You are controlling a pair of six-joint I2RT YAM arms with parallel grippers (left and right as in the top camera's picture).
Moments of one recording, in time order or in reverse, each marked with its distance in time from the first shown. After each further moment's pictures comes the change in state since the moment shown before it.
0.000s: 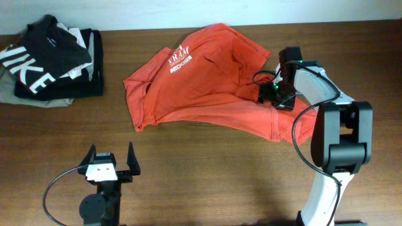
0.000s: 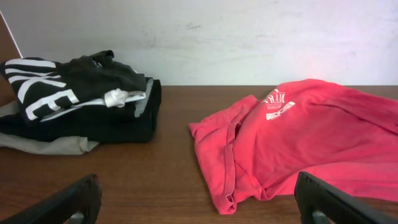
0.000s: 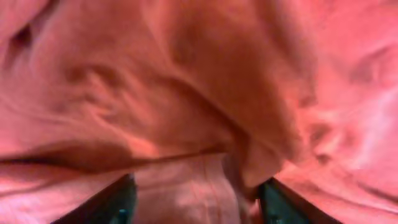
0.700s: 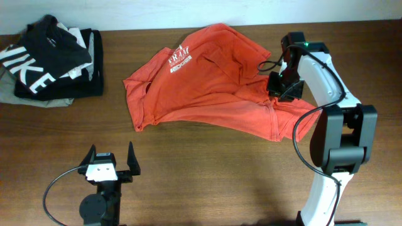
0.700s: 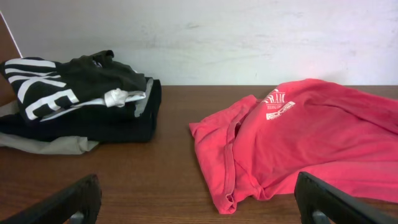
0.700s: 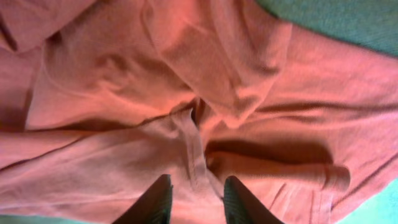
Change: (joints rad) left arm 0.000 0.000 0.000 0.000 0.000 0.000; right arm 0.008 0.000 0.233 -0.313 0.101 0.055
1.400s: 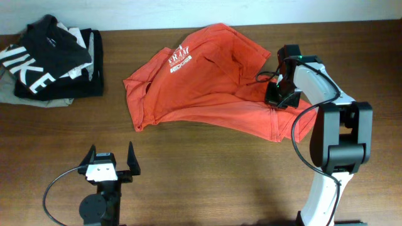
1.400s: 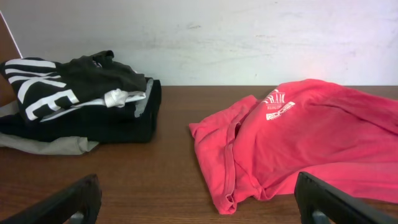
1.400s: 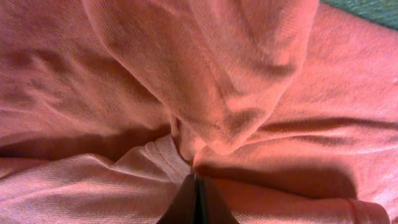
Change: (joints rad) left arm 0.000 -0.001 0.000 0.000 0.000 0.000; right arm 0.001 0.001 -0.163 0.152 0.030 0.006
